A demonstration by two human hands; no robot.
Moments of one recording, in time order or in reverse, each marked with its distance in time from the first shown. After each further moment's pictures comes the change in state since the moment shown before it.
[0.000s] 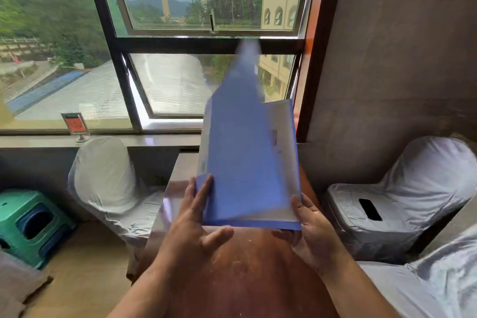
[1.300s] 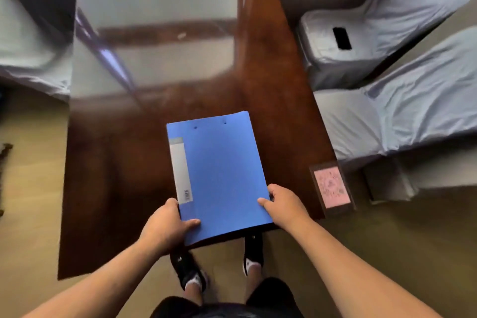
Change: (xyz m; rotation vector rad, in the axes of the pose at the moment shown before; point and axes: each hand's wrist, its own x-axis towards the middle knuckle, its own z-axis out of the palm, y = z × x) left_hand -0.250 -0.168 0.181 0.447 -0.755 -0.796; right_hand -0.180 0.220 -0.221 -1.465 0.285 0.669
